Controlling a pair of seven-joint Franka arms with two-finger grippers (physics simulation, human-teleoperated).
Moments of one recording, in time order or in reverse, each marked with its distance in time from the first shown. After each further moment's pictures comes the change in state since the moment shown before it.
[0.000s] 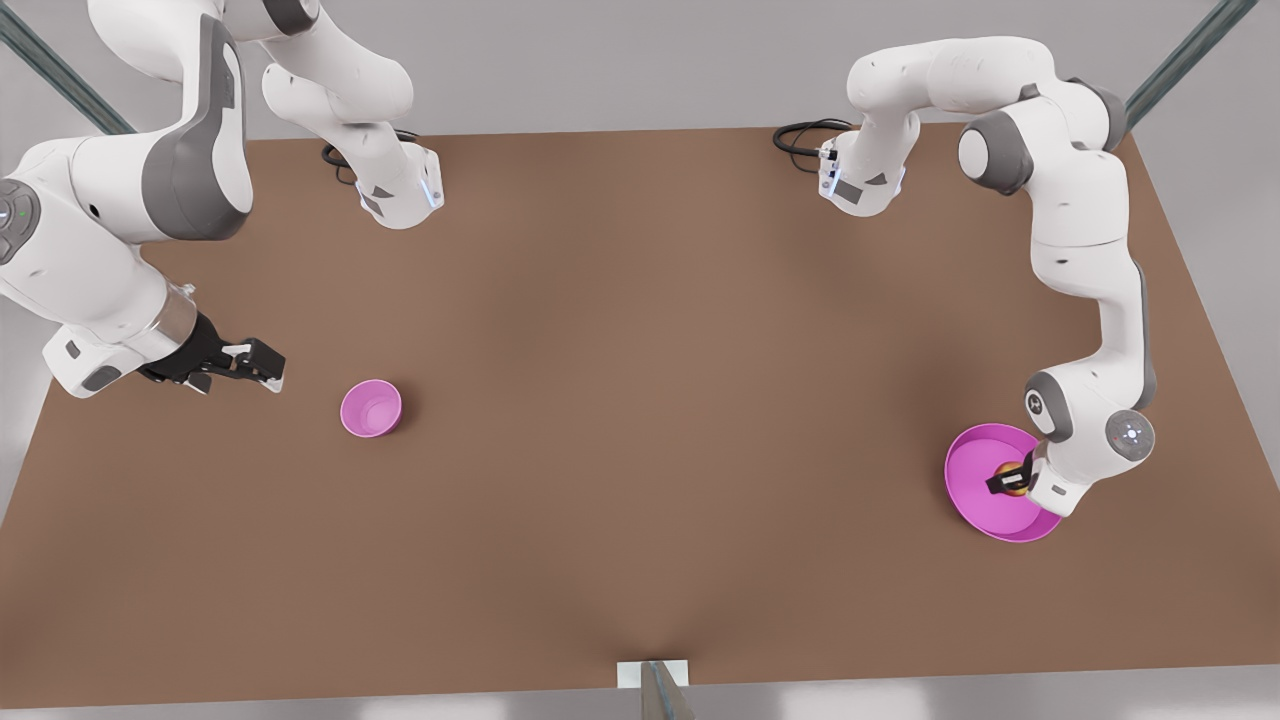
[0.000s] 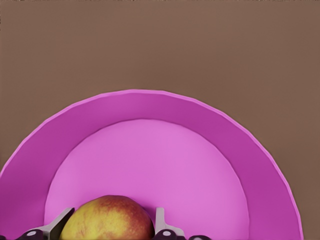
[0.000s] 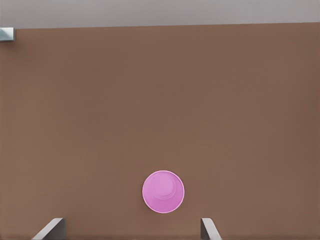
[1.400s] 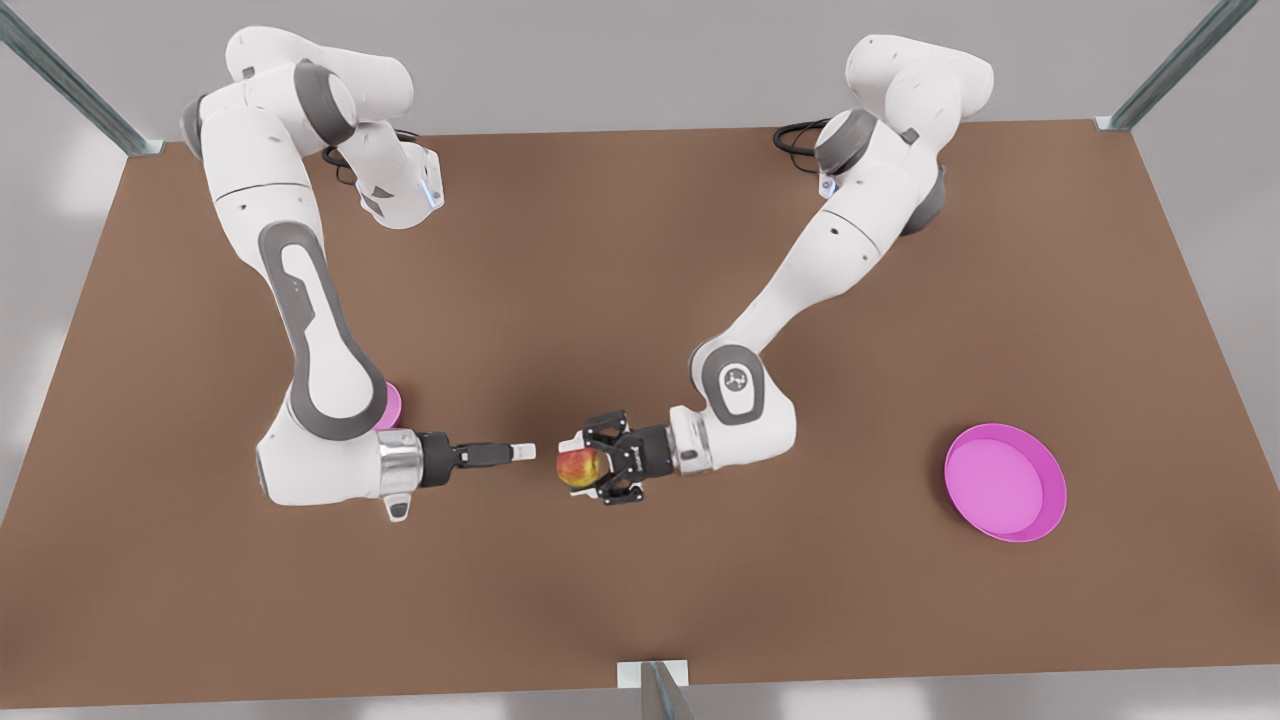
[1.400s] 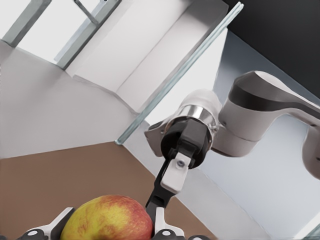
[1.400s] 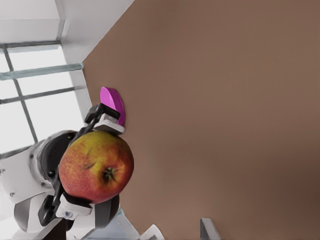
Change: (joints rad) left arm -0.543 0.276 -0.569 0.625 -1.419 0.092 1.317; right arm 0.067 0.492 0.150 0.002 1.009 0.271 -0.133
